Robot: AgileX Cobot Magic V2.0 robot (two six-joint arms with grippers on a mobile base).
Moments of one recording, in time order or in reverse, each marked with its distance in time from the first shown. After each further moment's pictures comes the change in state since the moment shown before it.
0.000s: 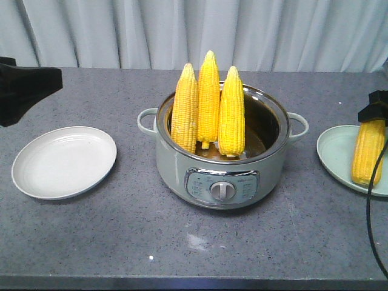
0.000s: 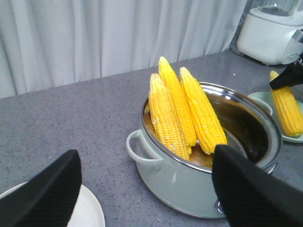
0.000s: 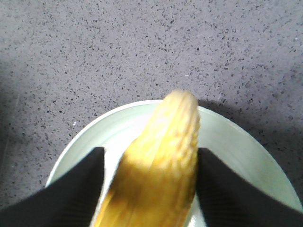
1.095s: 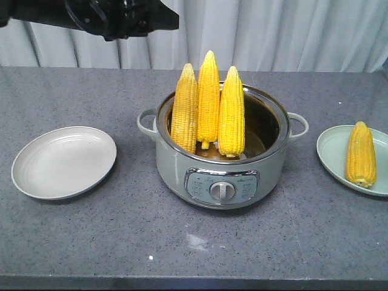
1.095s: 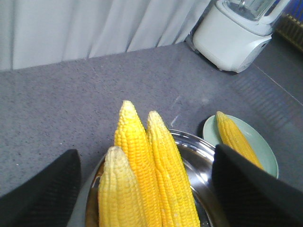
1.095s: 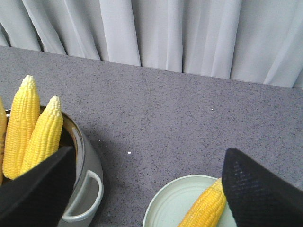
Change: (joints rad) left arm -0.123 0.904 -0.931 -0.065 0.237 -0.227; right arm -0.001 -0.572 0.000 0.089 0.071 0.000
